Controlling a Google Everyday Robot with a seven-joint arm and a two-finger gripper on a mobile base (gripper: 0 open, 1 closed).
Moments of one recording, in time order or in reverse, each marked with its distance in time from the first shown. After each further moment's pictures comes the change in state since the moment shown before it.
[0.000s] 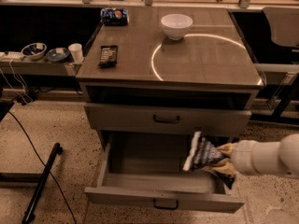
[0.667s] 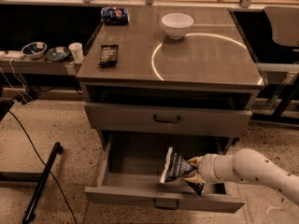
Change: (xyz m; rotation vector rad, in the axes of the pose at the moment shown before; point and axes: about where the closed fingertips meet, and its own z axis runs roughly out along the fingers) arm 0.015 0.043 0.139 -0.106 -0.092 -0.034
